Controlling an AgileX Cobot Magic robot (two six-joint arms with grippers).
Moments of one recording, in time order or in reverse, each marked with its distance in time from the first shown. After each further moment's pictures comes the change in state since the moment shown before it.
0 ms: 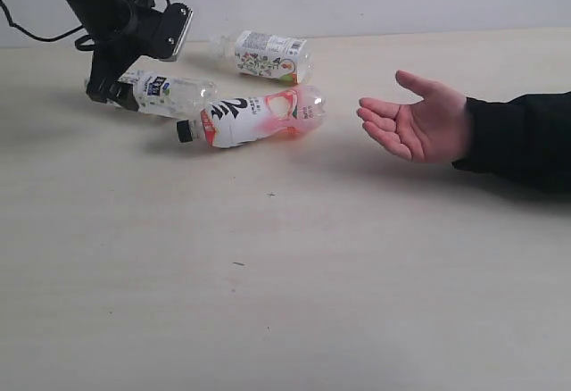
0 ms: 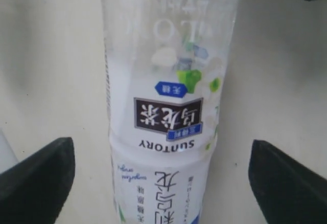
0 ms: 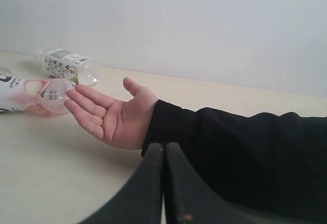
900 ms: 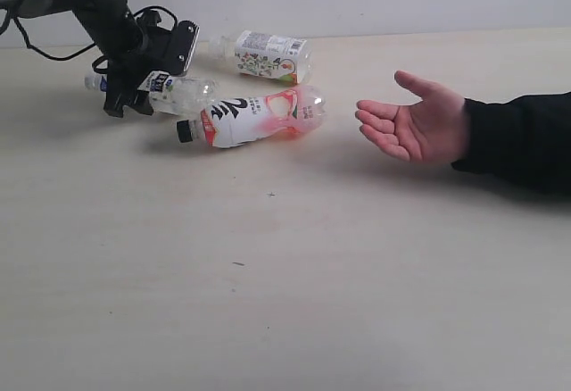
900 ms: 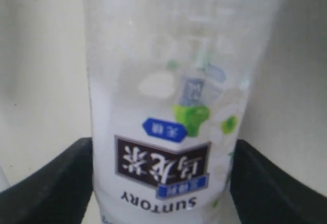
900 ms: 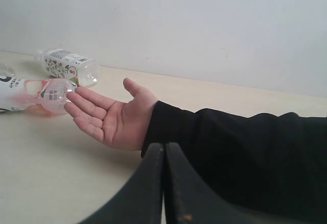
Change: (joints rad) left arm 0.000 0.074 0.000 0.000 -0.108 -0.046; right arm 0.000 0.000 0.000 0.000 0.000 0.000
